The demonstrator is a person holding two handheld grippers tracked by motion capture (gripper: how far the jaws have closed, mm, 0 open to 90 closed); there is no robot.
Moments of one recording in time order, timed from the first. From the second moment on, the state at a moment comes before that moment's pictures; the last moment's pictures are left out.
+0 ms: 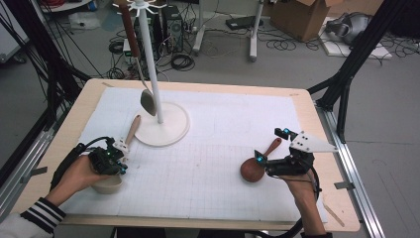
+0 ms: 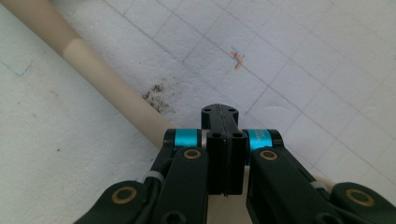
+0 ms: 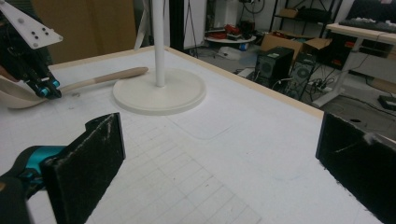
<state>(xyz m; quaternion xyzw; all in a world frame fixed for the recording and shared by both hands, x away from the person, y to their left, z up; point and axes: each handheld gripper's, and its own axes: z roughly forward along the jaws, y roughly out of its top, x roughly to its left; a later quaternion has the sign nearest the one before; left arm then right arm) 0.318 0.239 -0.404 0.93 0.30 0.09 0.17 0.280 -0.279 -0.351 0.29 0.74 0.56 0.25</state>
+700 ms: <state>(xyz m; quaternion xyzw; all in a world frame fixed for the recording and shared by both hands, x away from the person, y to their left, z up) 0.314 0.250 -0.401 0.93 0.31 0.09 0.16 0.279 -0.279 -0.353 0.30 0.74 0.56 0.24</state>
